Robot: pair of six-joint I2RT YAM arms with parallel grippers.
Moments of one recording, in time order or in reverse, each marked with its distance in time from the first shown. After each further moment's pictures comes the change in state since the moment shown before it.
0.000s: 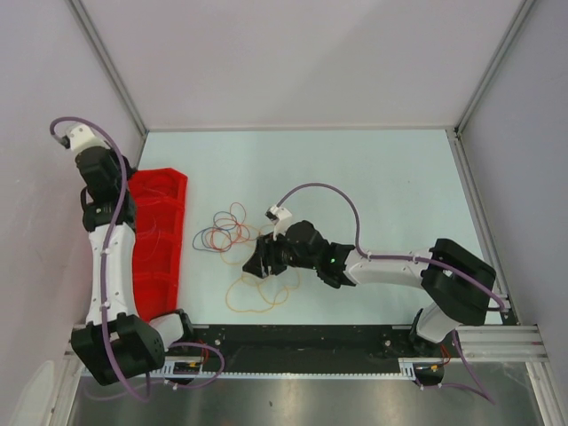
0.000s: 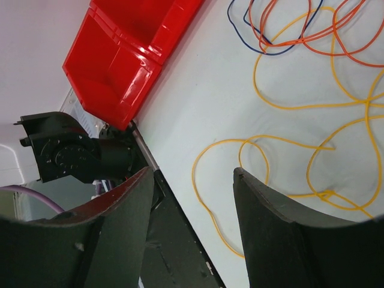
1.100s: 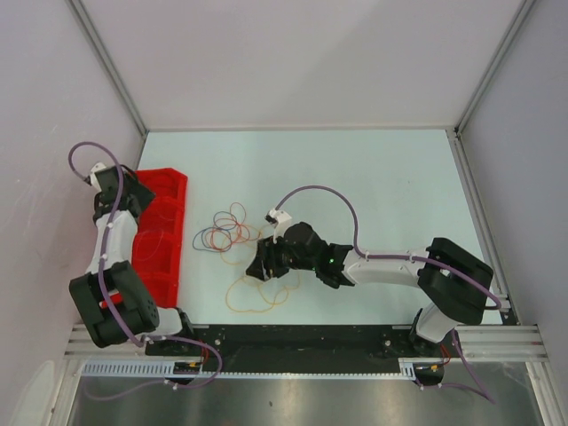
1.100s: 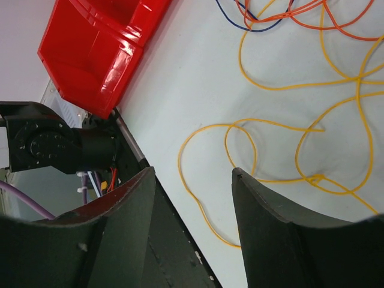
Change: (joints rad) left arm 0.076 0.217 -0.180 -0.131 0.115 -0.272; right arm 0.000 0.023 0.000 -0.048 -0.005 -0.007
